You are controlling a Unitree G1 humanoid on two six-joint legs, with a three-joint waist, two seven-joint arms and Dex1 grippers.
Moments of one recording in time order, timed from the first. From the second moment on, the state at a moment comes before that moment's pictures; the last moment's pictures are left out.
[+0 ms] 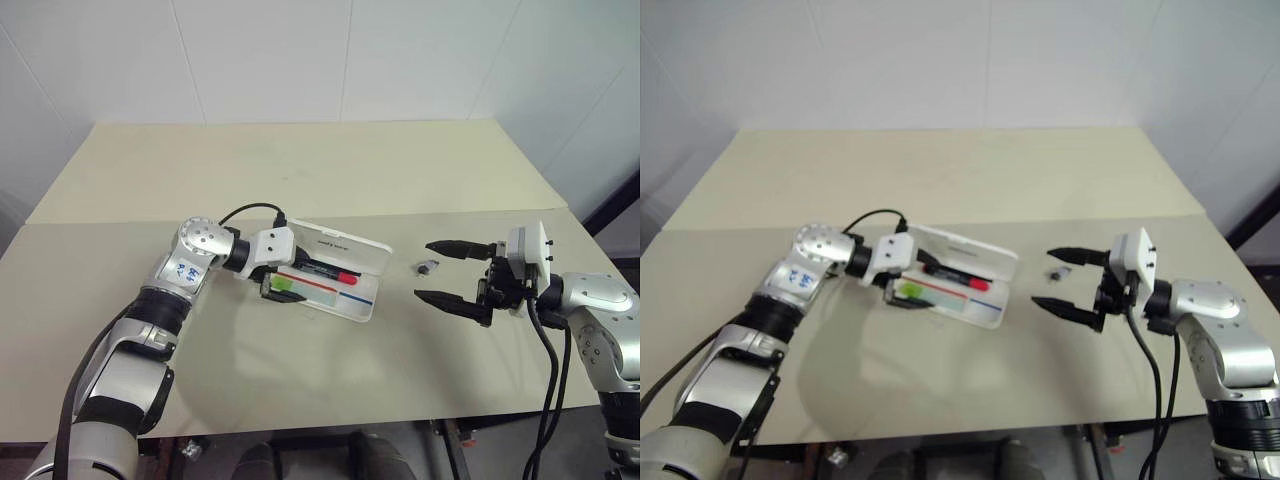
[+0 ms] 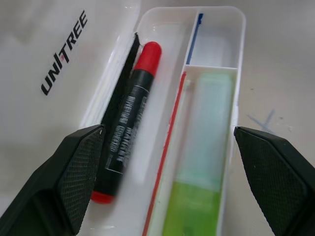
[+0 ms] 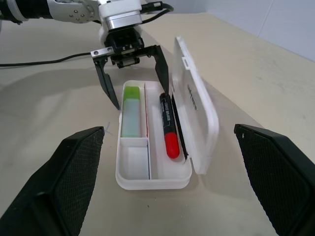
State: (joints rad) left arm -0.90 0.54 -0.28 0.54 0.02 -0.07 -1.26; right arm -0.34 -0.76 -0.17 -0.11 0.57 0.26 1.17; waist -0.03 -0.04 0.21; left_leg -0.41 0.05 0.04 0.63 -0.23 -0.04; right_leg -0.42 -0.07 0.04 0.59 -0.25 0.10
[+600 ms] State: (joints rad) left arm -0.78 0.64 -0.17 0.29 -0.05 0.08 -1.18; right arm -0.34 -0.76 -0.17 -0.11 0.57 0.26 1.18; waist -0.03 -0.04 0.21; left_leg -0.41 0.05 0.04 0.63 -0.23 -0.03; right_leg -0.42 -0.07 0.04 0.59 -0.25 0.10
